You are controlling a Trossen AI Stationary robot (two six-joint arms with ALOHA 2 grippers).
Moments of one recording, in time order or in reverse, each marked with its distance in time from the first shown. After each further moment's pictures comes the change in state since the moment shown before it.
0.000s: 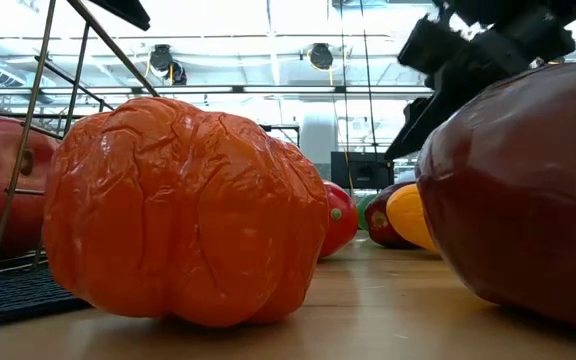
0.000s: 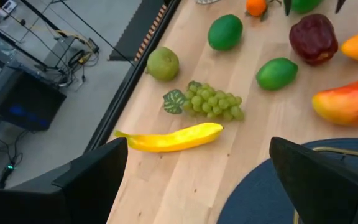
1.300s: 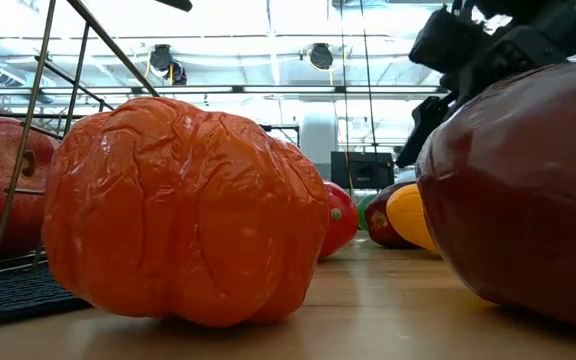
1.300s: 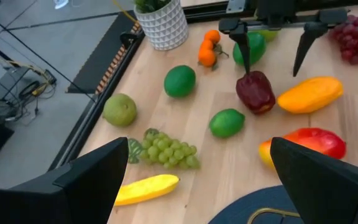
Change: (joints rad) left arm 0.079 0.021 0.000 0.378 0.157 0.267; right arm 0.141 0.032 0.000 -0.026 0.077 0.040
